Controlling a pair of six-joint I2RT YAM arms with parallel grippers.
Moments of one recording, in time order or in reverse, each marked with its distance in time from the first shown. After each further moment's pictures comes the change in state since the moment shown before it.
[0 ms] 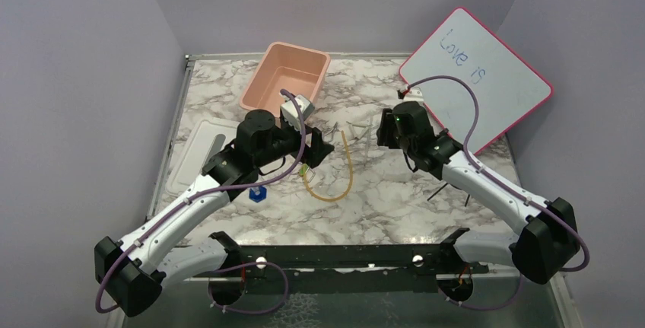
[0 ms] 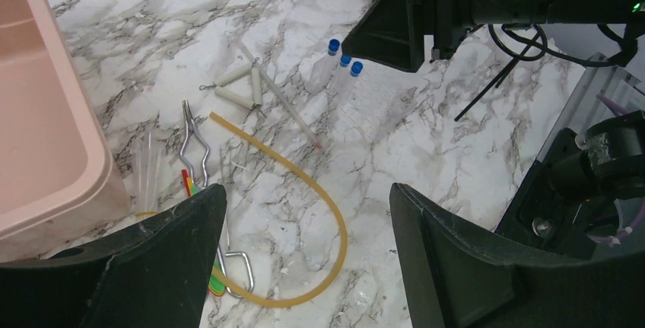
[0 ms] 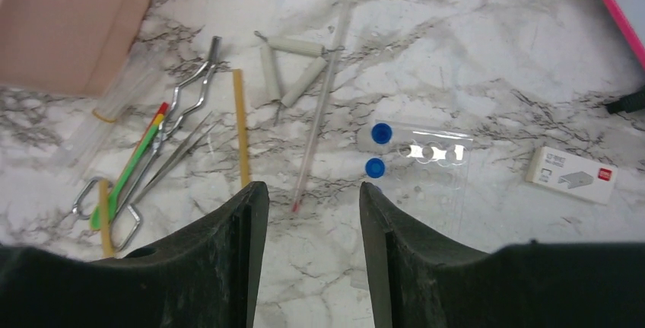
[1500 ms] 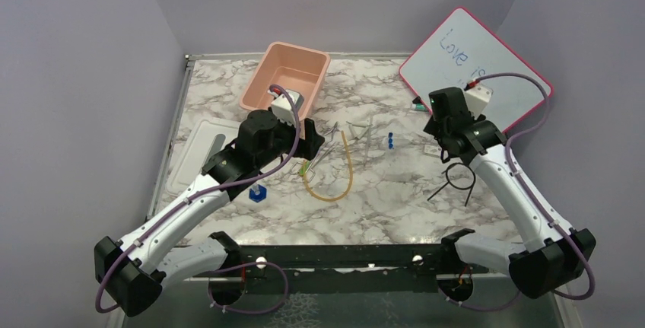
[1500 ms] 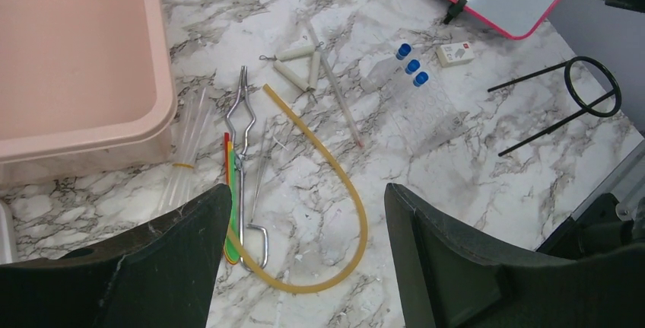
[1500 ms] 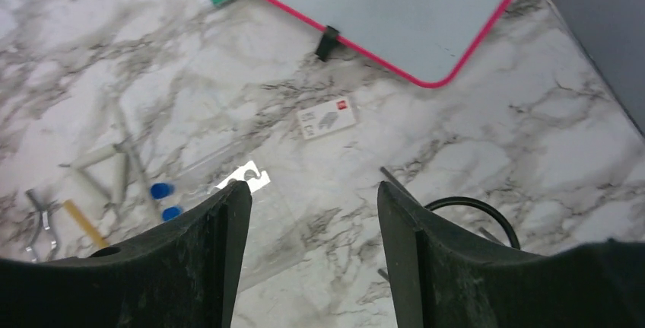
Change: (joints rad) left arm 0.000 0.005 0.008 -0.069 -0.226 -0.134; right arm -0.197 -0.086 0.257 -0.561 0.281 0.287
